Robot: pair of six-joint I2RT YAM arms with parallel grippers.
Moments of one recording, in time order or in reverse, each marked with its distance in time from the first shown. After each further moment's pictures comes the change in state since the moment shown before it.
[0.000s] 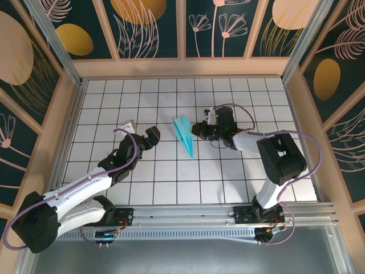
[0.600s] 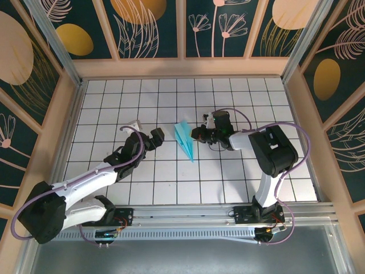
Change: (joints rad) left arm 0.002 0.109 0.029 0.004 0.060 -0.004; right arm 0.000 0.093 -0.002 0.014 0.046 -0.013
